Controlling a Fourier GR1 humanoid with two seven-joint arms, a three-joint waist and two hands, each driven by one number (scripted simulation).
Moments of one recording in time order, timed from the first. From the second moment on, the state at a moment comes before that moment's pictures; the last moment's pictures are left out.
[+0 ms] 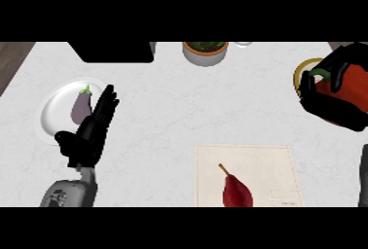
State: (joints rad) left arm -0.14 0.06 -0.05 -1.55 -0.05 0.07 0.09; right arm -0.47 -0.19 -0.14 -1.96 0.58 0.17 0.46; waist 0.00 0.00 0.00
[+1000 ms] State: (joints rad) left arm -0.17 0.05 -0.05 -1.52 -0.06 0.06 0.07; right arm -0.70 -0.49 -0.28 -1.14 0.78 -0.04 0.15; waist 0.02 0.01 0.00
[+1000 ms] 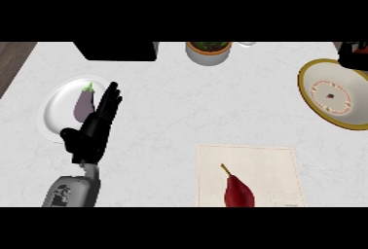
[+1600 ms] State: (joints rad) left arm -0.14 0.04 -0.07 -1.56 -0.07 0.06 0.08; right arm -0.79 -0.62 -0.38 -0.54 0.80 -0.23 -0.17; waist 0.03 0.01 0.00
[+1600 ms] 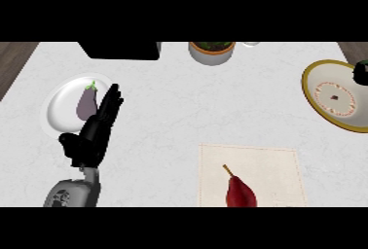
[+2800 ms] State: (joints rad) left arm -0.16 0.03 -0.06 -1.53 -0.07 0.06 0.08; right arm -0.85 -0.74 -0.68 -0.24 0.46 0.01 -0.55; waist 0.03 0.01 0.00
